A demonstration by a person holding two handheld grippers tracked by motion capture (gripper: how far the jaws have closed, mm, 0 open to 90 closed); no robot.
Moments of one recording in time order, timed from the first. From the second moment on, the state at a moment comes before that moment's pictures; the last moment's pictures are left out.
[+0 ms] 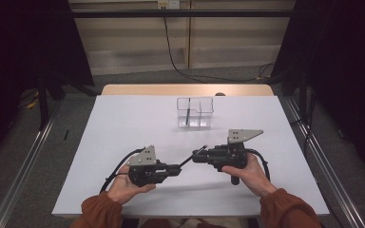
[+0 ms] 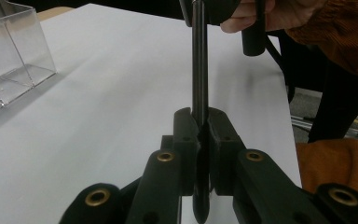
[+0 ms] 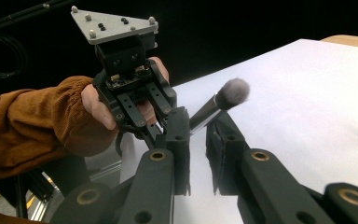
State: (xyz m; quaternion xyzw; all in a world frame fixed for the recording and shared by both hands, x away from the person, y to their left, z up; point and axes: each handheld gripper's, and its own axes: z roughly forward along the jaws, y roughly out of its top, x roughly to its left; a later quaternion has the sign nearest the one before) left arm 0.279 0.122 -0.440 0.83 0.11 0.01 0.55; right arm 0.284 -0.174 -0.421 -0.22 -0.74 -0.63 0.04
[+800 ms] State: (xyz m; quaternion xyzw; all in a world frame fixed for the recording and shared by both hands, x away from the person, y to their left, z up) left arm 0.277 0.119 -0.442 0.84 0.10 0.02 0.54; right arm 0.283 -0.170 -0.419 -0.22 -0.73 -0.64 0.06
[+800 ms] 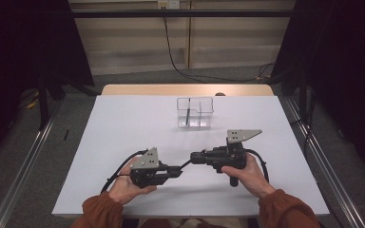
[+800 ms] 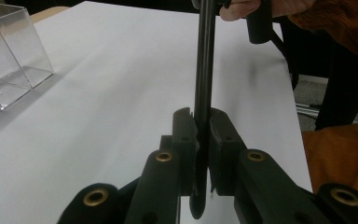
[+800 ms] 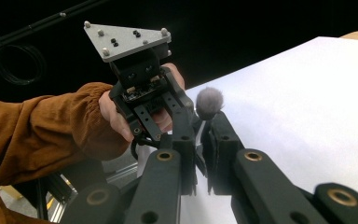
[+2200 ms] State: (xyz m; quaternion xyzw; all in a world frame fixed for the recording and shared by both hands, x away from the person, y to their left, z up) left arm 0.286 0.139 -0.424 0.81 0.20 0.05 0.55; right arm 0.290 -0.189 -0.390 -0.21 -0.77 -0.61 0.02
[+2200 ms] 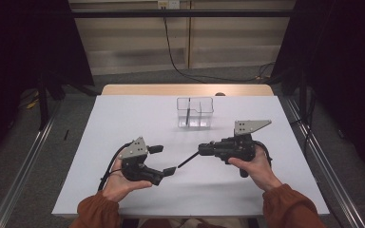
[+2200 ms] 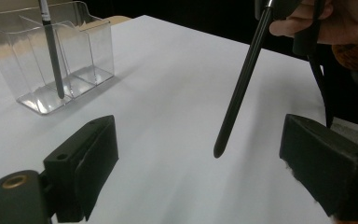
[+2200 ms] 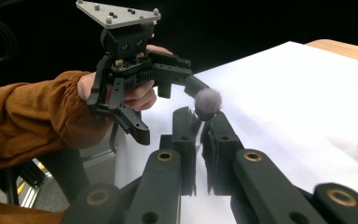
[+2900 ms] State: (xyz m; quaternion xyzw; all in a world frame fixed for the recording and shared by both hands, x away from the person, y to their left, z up) left arm 0.289 0.138 -0.420 0.81 0.20 0.05 0.54; right arm 0.302 -0.179 -0.372 -0.20 -0.81 -0.54 0.05
